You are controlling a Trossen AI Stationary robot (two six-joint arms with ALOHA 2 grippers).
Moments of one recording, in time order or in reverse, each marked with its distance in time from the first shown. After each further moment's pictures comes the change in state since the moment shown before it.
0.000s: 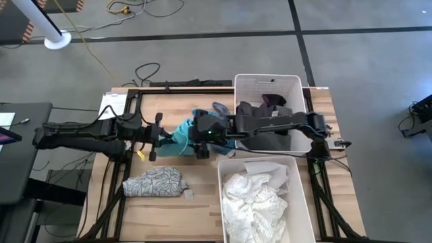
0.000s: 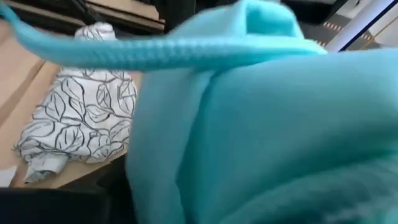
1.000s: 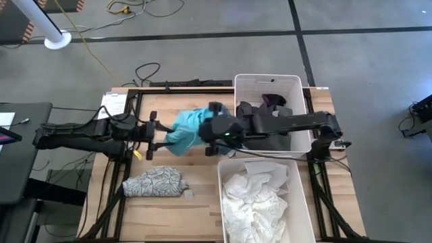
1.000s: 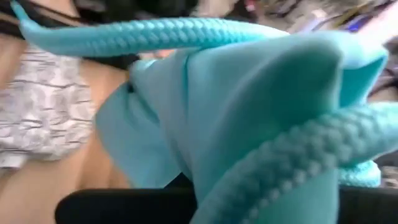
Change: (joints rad) left arm -0.027 -0.067 0.003 -0.068 -0.078 -0.048; right arm 0.083 -0.146 0.058 -0.127 0.289 -0.099
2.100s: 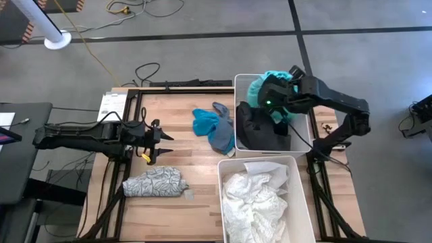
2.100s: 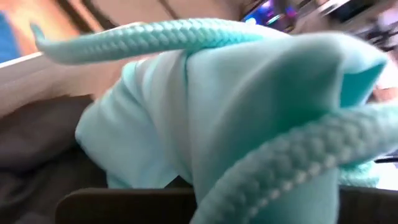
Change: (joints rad) left arm 0.000 0.002 -0.125 -0.067 0.015 -0.151; right arm -0.230 -0.339 -0.006 -1.062 0.483 0.654
